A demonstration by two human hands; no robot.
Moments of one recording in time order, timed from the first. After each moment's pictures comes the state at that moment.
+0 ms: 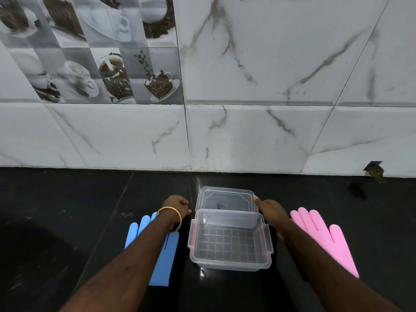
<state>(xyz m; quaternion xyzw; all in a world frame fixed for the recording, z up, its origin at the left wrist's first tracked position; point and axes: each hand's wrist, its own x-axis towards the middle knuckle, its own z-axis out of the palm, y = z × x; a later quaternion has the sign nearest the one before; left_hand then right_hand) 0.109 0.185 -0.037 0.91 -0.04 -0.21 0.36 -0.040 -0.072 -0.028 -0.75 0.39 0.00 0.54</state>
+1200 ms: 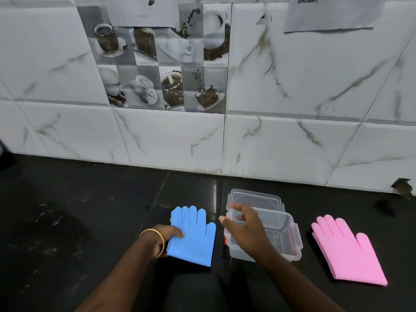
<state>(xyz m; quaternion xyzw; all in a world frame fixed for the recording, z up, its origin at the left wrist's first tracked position) 0.042 0.346 -0.014 0.74 0.19 -0.38 0.52 -0.078 0.131 0.031 -0.84 0.18 -0.09 0.51</state>
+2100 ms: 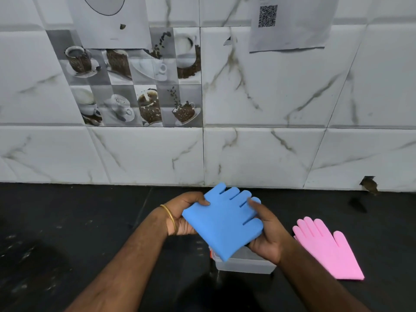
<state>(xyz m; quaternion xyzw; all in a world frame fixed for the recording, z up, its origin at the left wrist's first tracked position) 0.043 0.255 0.100 0.50 -0.08 -0.57 0.65 -0.097 0.065 0.073 -0.30 0.15 0.05 0.94</state>
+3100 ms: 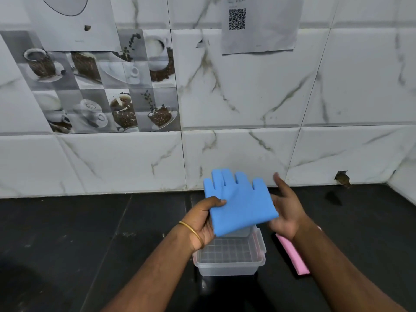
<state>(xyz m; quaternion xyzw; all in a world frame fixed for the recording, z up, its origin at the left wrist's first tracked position) -0.011 0.165 0.087 0.36 -0.05 -0.52 0.78 -0.111 -0.025 0.104 -0.30 0.14 0.02 0.95</state>
